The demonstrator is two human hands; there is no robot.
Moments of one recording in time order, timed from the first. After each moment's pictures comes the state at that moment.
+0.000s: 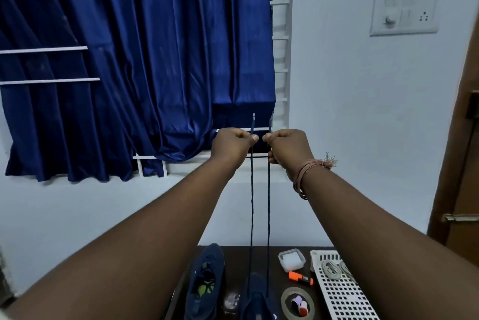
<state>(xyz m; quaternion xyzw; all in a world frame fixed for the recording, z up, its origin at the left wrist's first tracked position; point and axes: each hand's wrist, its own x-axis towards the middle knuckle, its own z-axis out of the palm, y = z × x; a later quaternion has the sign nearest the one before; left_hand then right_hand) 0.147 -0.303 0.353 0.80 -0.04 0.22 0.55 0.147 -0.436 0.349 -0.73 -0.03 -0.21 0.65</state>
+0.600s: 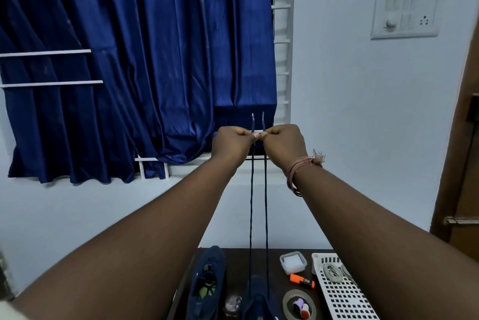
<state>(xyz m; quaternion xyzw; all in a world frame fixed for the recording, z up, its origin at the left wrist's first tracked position) 0.151 -0.300 0.362 0.80 -0.04 0.23 0.56 0.145 -0.423 0.360 -0.79 -0.05 -0.28 0.54</state>
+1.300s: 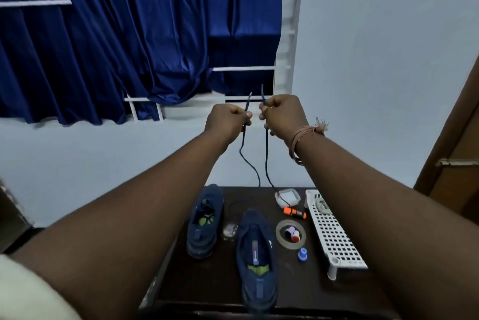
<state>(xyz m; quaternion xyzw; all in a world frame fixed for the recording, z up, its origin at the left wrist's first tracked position) 0.159 -0.286 0.265 0.82 0.01 0.13 0.55 0.164 -0.428 0.273 -0.82 -0.03 -0.17 0.55</state>
